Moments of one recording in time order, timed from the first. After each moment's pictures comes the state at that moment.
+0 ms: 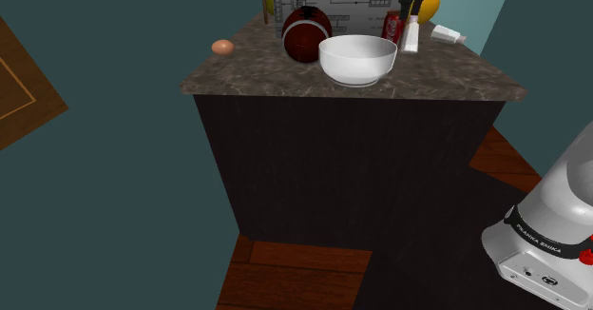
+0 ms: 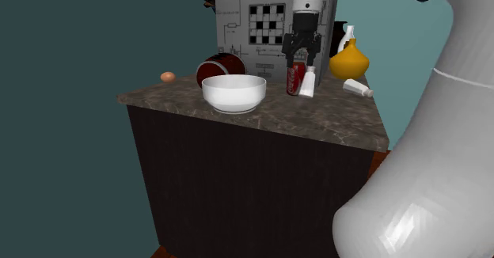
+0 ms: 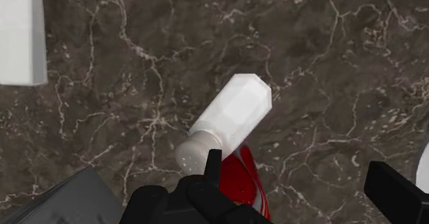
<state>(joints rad) -0.05 -0.08 -0.27 -1.70 0.01 1.62 -0.46</state>
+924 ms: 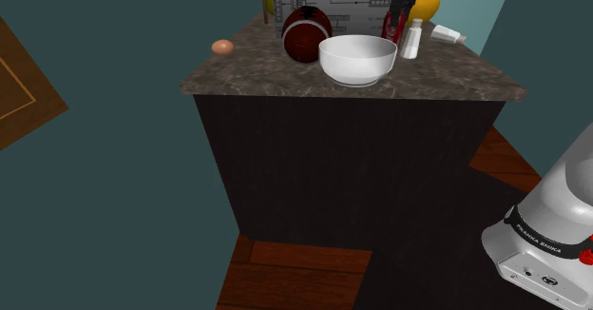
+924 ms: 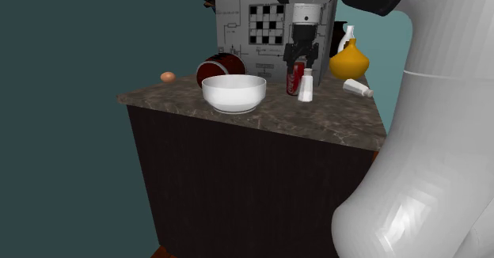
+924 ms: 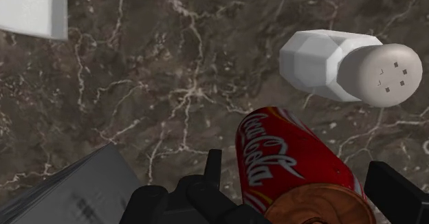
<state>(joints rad) -0.08 0.07 -0.30 -1.61 0.04 1.69 -0.54</state>
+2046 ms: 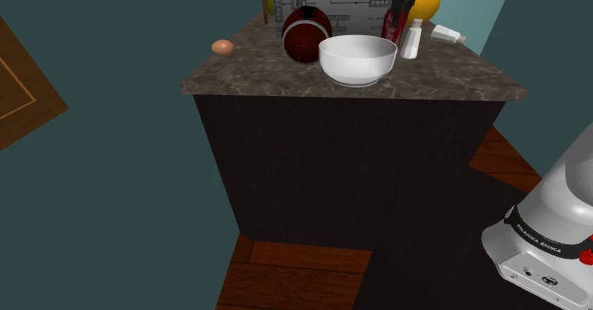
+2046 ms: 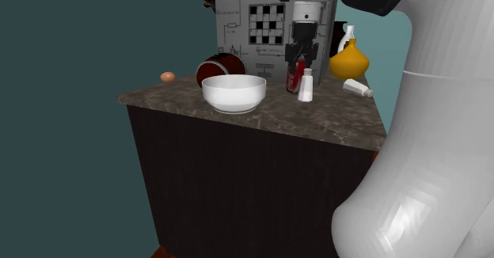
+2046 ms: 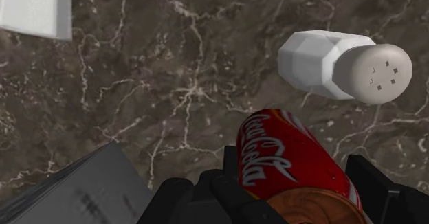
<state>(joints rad) -0.08 0.07 -0.30 -1.59 0.04 1.67 -0.54</state>
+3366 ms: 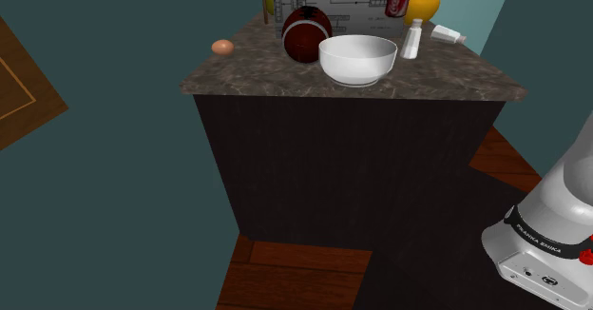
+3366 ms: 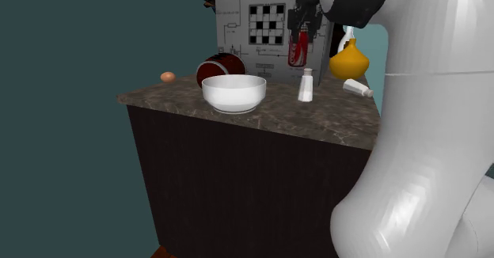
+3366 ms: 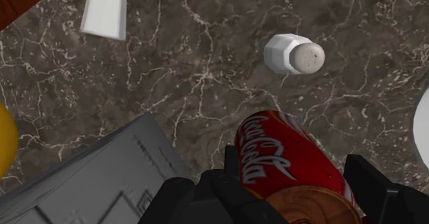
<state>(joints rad) -0.11 0.19 -0.32 -1.16 0.08 1.35 -0.56</state>
